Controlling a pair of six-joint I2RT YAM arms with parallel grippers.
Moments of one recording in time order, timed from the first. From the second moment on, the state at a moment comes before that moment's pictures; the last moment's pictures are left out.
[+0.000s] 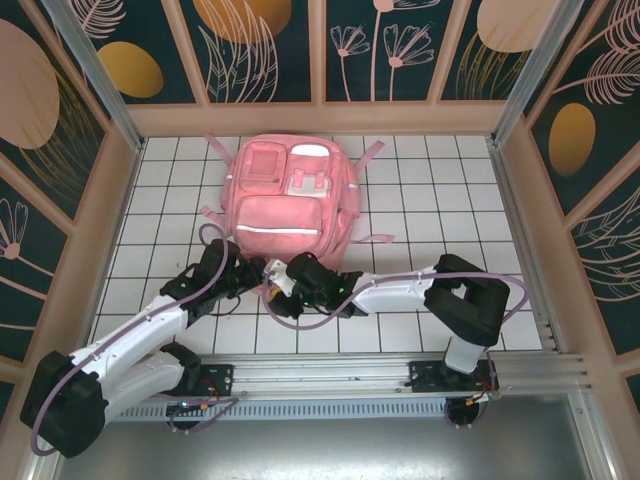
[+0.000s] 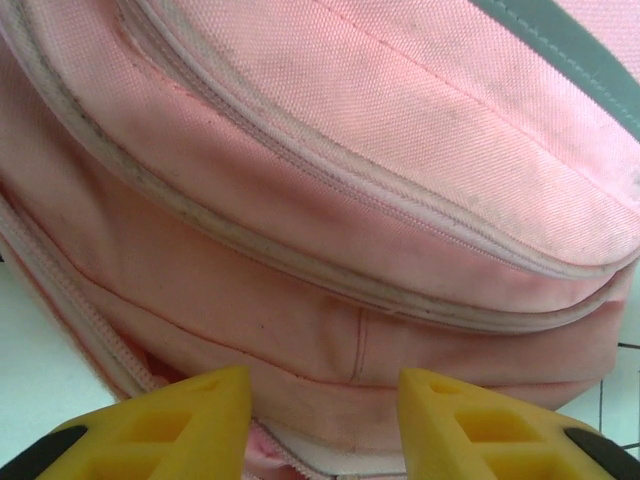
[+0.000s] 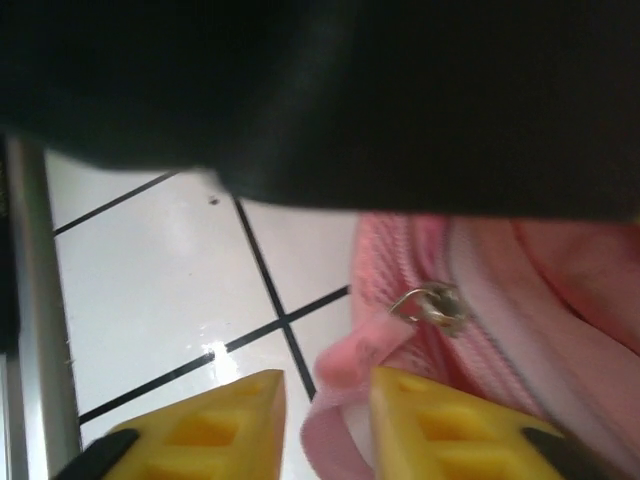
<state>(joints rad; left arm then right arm) -0.55 0.97 0.48 -0.29 0.07 -0.93 1.16 1.72 0.88 0.16 -0.18 0.11</state>
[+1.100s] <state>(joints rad) -0.72 1.19 0.61 -0.54 0.01 -0.77 1.04 1.13 0.57 0.20 0.11 0.21</state>
